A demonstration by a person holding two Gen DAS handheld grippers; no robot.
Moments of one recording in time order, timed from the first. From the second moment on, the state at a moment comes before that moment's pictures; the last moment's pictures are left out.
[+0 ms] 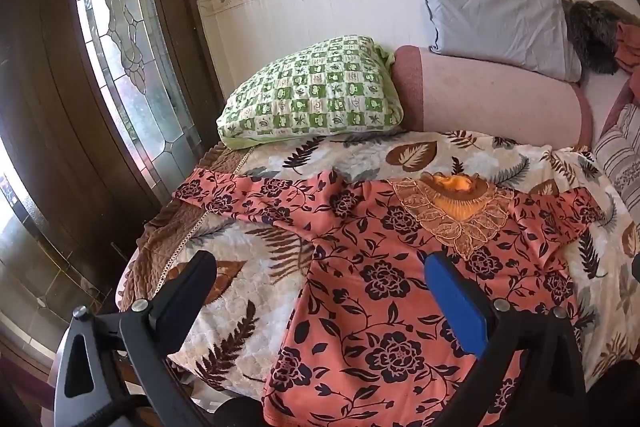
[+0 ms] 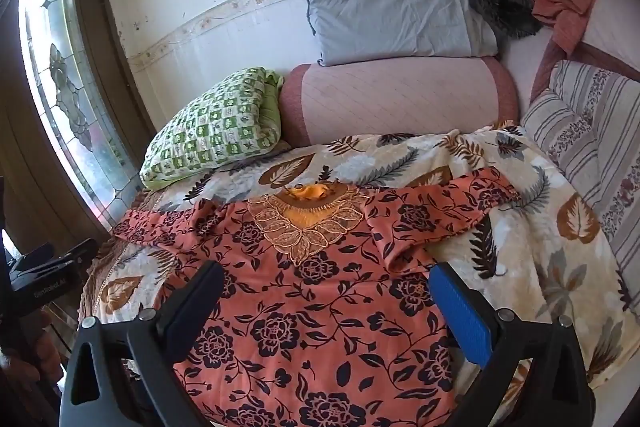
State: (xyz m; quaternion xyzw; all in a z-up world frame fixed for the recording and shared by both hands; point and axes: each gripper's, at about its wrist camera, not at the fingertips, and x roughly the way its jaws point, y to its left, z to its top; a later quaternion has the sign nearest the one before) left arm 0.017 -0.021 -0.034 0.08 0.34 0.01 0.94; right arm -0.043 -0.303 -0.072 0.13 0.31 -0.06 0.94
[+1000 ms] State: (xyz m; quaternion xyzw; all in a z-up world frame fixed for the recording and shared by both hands) left arm 0.016 -0.013 -0.026 0.07 0.33 0.01 0.94; right arm -0.012 -0.256 -0.053 0.07 0.34 -0.08 0.93
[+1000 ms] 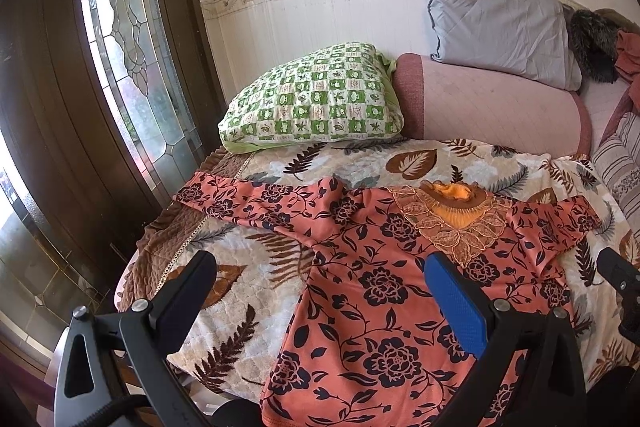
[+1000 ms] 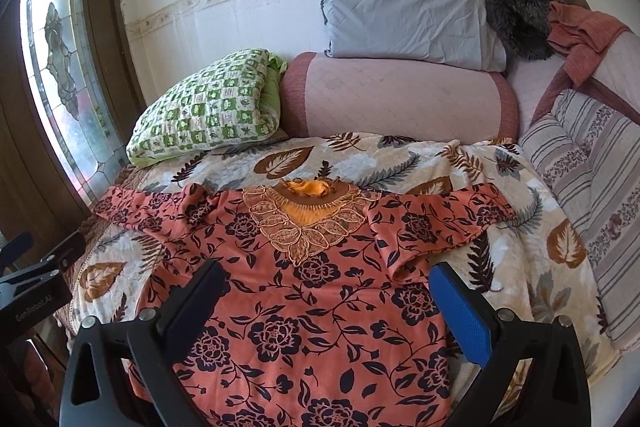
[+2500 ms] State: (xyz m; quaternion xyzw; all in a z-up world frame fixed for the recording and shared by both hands) left arm 0.045 -0.038 -0.053 0.09 0.35 -0.01 0.93; right arm 0.016 -0.270 -0.084 0.07 0.37 -0.09 0.92
